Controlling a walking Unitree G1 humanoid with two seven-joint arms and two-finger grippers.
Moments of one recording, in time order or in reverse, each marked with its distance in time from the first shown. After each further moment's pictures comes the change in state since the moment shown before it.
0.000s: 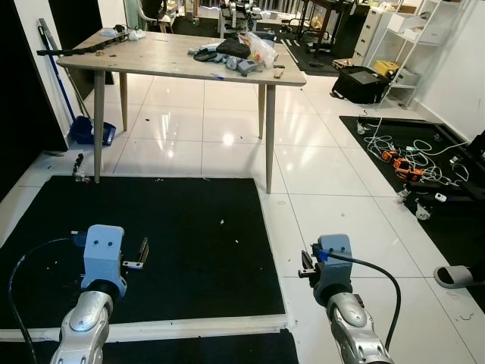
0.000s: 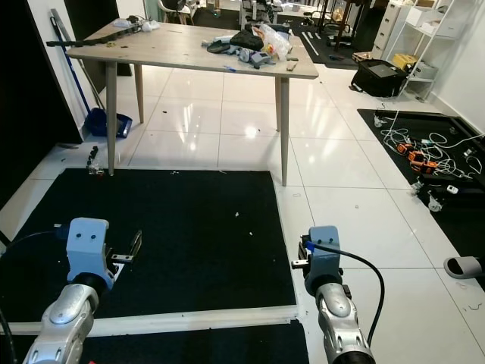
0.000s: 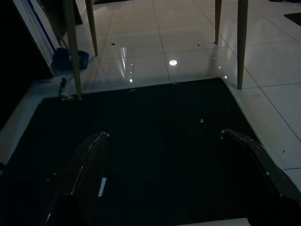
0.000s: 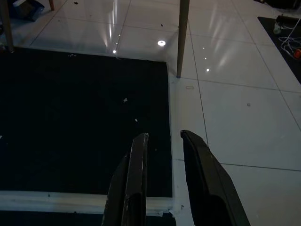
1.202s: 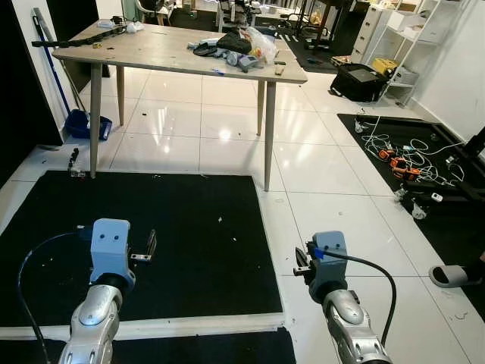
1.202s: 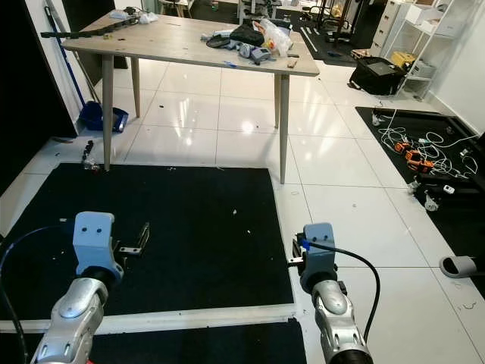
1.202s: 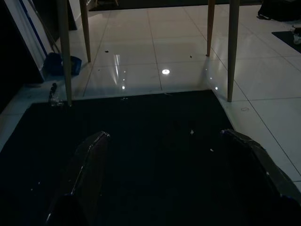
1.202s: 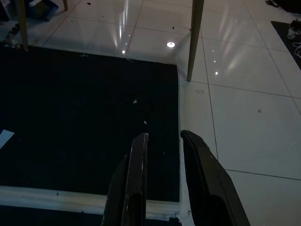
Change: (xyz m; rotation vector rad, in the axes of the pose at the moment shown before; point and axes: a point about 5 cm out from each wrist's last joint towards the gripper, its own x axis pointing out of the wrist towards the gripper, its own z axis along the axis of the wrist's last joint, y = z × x) left arm 0.006 -0.012 0.013 -0.040 -0.048 -0.010; right arm 0.002 0.010 0.005 0.002 -0.013 0.056
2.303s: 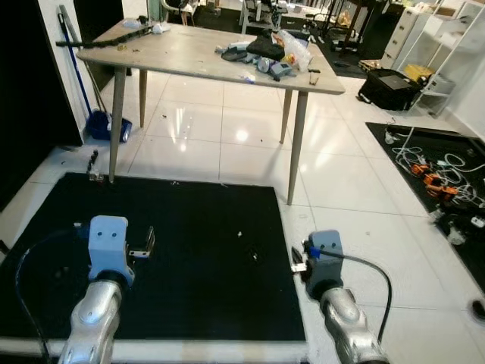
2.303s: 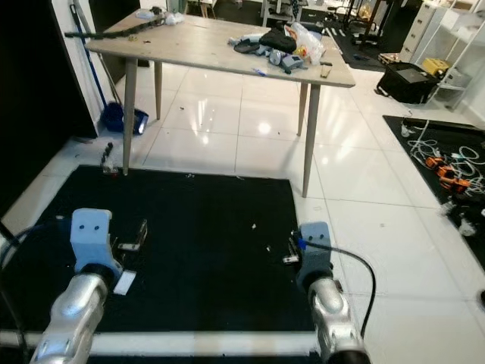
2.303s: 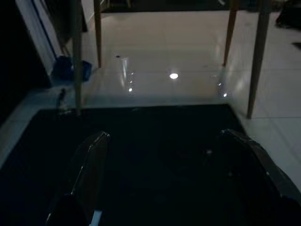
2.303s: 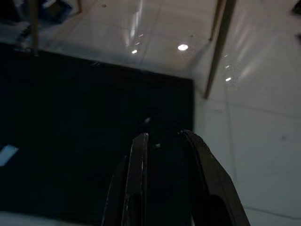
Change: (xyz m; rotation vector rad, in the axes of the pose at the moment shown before) left arm 0.004 -0.009 0.005 -0.009 -0.022 -0.028; right arm 0.000 -0.003 0.003 -0.011 -0.003 -0.002
